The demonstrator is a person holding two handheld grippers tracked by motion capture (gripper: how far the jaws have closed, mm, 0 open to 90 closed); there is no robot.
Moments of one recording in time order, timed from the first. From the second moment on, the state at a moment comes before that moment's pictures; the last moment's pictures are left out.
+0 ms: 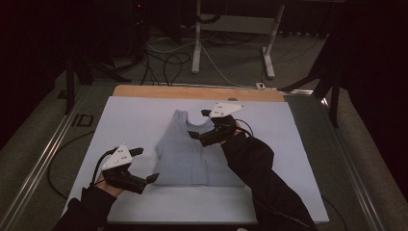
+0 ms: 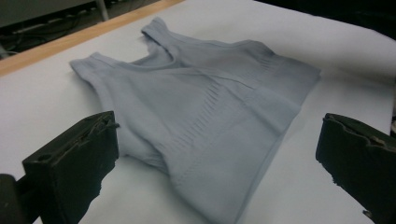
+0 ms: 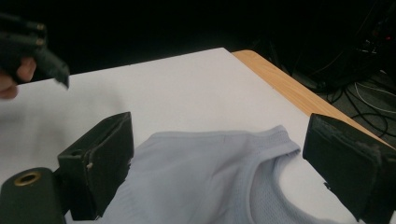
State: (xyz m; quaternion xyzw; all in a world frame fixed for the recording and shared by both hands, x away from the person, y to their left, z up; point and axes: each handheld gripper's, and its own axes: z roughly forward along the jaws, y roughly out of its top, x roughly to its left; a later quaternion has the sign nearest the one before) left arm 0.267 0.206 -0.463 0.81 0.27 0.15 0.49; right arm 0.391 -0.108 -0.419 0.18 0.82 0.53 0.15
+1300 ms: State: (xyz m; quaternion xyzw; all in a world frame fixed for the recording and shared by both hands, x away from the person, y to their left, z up) left arm 0.289 0.179 -0.526 0.87 0.33 0.10 0.35; right arm 0.454 -0.054 -0.460 0.20 0.83 0.50 0.13
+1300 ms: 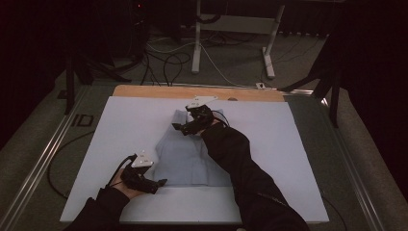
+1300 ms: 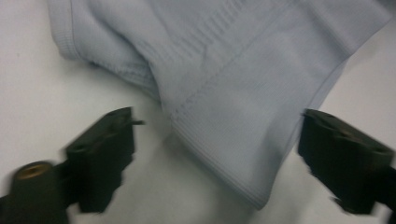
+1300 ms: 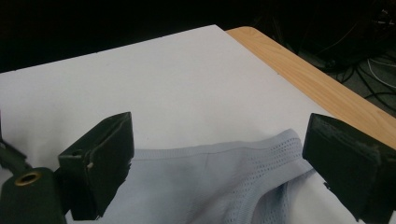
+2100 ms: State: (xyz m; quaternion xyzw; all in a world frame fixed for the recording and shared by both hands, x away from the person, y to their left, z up) left arm 0.280 0.158 -0.524 0.89 0.31 0.08 0.33; right arm 0.458 -0.049 -0.460 0.20 0.83 0.50 0.13
